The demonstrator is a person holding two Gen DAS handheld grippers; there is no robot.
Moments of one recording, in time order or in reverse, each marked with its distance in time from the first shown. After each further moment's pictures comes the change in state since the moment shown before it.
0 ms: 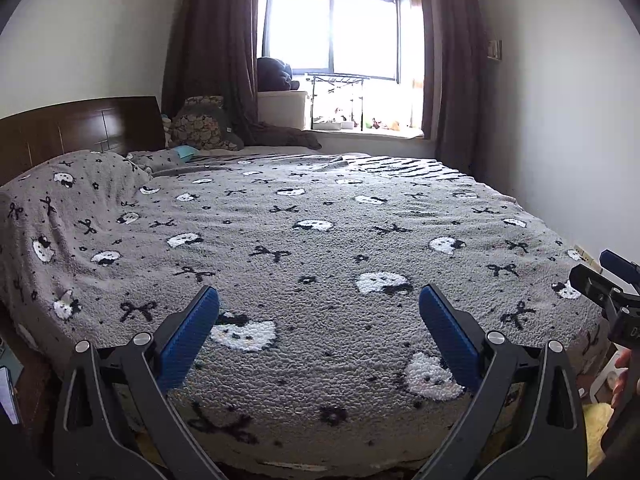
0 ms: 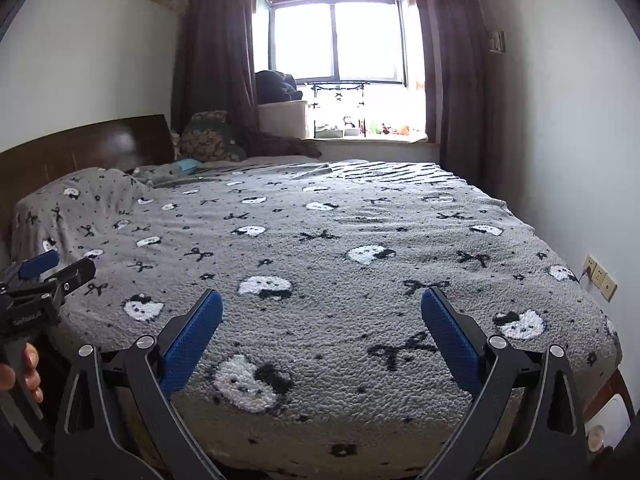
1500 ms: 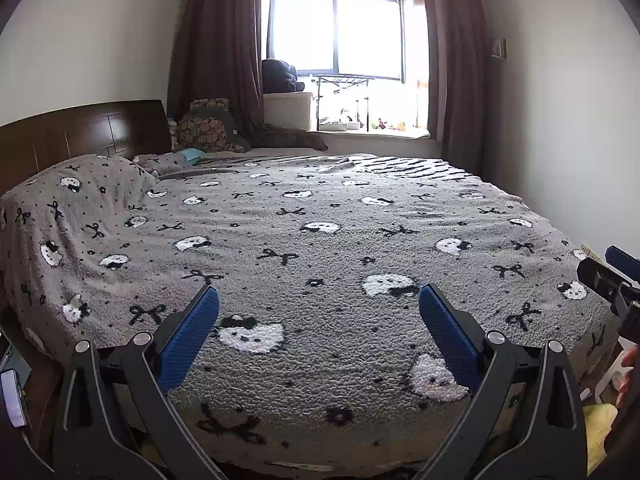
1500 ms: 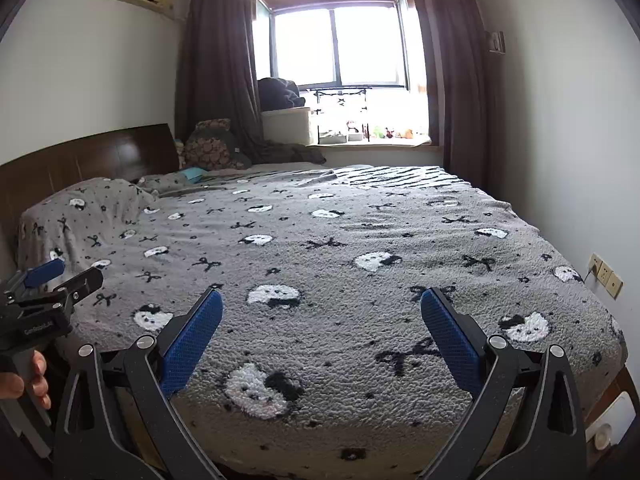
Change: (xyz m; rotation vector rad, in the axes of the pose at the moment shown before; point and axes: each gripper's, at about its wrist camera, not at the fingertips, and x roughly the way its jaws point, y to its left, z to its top) left arm -0.004 0.002 0.007 0.008 -0.001 0.024; right arm -0.005 0.002 0.005 0.021 -0.017 0.023
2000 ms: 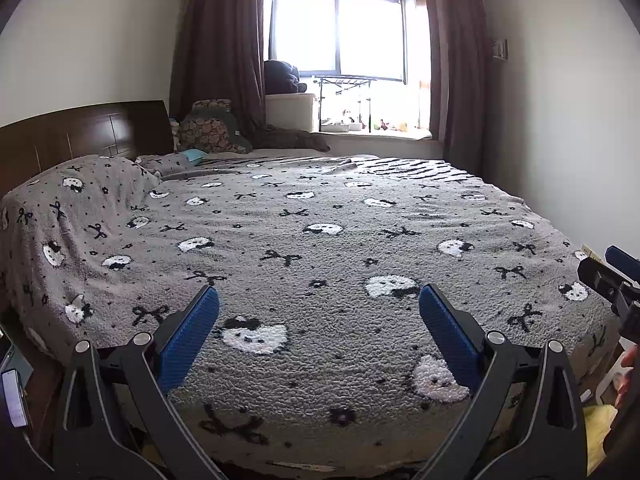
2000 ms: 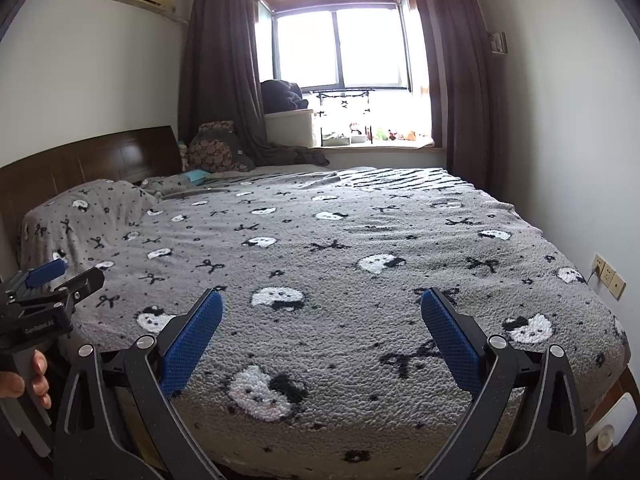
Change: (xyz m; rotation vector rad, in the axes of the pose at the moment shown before) left arm -0.001 0.003 0.000 0.003 -0.003 0.005; right arm 0.000 0.003 0.000 0.001 -0.013 0.011
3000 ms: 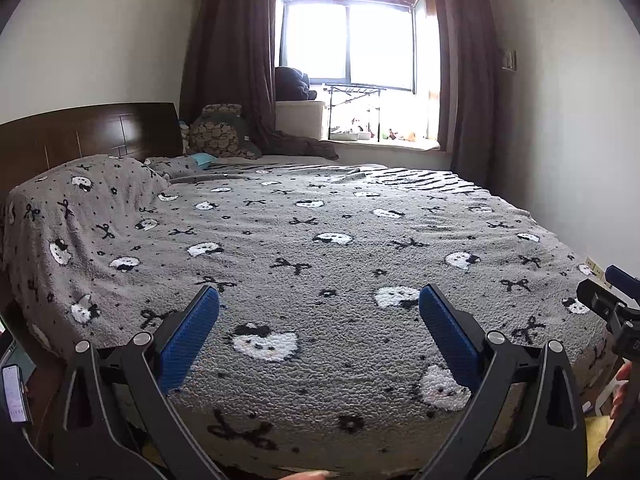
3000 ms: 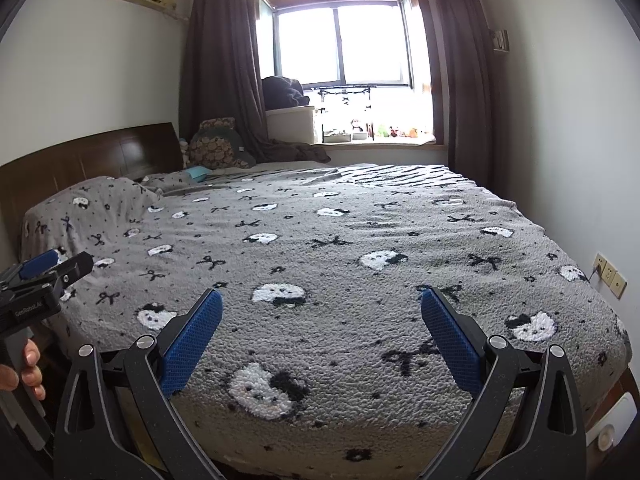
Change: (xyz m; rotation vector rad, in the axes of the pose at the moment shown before) left arm -0.005 0.012 0.004 -0.036 -0.032 0.023; right arm 0.004 0.001 -0.003 0.000 0.016 -0.002
